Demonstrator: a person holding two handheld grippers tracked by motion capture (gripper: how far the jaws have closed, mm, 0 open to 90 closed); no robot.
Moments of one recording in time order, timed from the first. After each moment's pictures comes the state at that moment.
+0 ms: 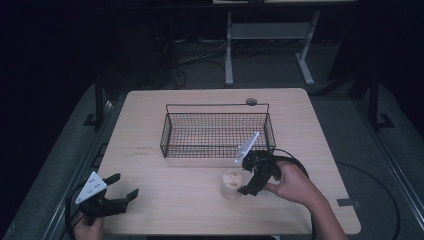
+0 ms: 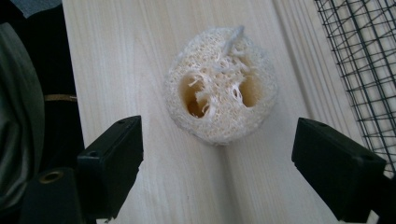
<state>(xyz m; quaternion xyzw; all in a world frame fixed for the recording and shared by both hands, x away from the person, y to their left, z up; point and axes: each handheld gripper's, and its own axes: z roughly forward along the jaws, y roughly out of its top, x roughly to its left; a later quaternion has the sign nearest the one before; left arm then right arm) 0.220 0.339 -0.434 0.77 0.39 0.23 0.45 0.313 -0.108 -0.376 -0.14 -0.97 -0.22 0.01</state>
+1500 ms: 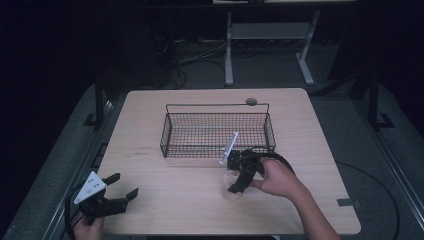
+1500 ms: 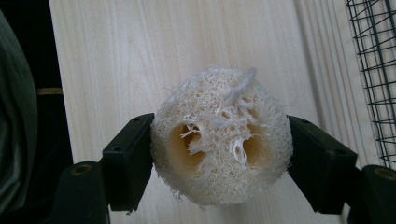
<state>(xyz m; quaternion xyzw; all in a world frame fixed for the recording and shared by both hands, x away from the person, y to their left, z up) 0.220 0.340 -0.433 0.77 0.39 0.23 0.45 0.327 -0.072 -0.390 -0.12 -0.98 -0.17 0.03</state>
